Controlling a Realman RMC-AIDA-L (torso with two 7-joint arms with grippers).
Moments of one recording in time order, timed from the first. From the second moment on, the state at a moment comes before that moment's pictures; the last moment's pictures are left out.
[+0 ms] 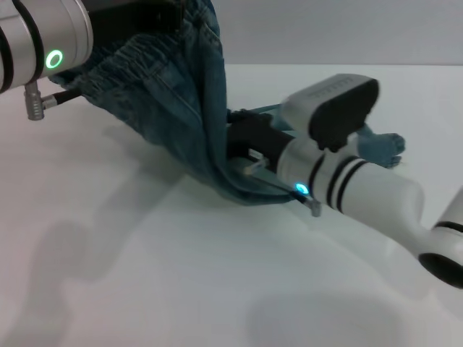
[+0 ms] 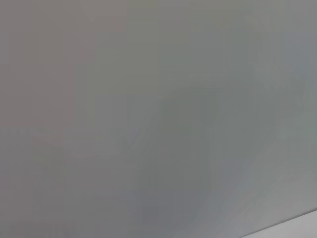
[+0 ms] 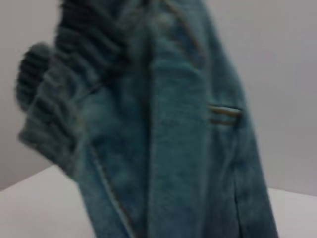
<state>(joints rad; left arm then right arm) -0.21 -2.06 -1.50 -1.94 2.52 -0.85 0.16 0.68 2.09 -2.38 -0.64 0.47 -0.38 0.47</state>
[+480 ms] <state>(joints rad) -0.21 -2.06 -1.49 -1.93 2.52 -0.84 0.18 0.63 2.08 -2.36 -0.62 0.44 -0.41 0.51</state>
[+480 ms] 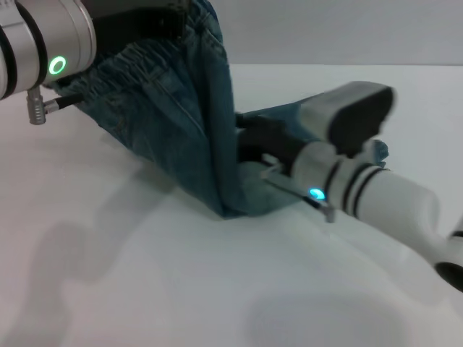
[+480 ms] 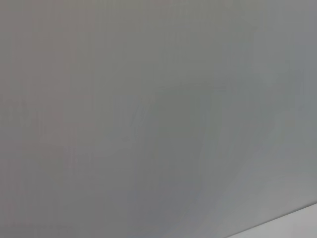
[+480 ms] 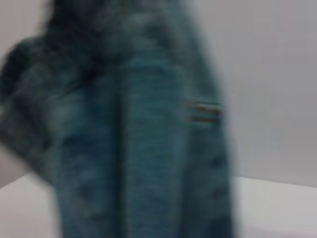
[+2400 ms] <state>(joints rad) -0.23 -2.06 -1.49 -1.86 2.44 -0.78 0.27 0.74 2.09 -2.34 -0.62 0.34 -0.40 0.63</state>
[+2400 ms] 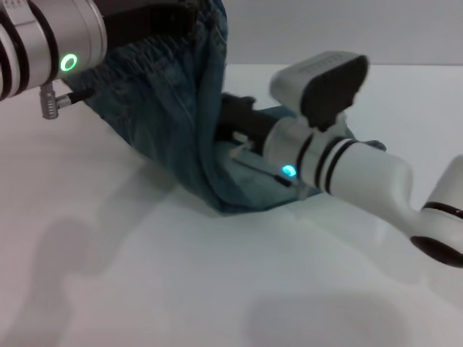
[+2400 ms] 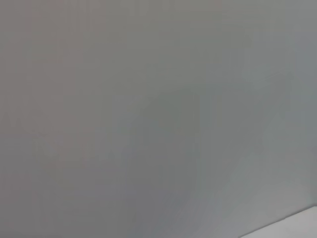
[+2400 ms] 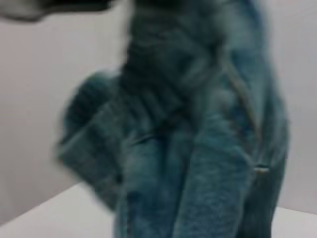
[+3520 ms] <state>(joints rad) -0.20 -2.06 -1.50 -1.89 2.41 -0.79 0.31 0.64 2.08 -2.32 -0.58 0.30 -0.46 0.67</state>
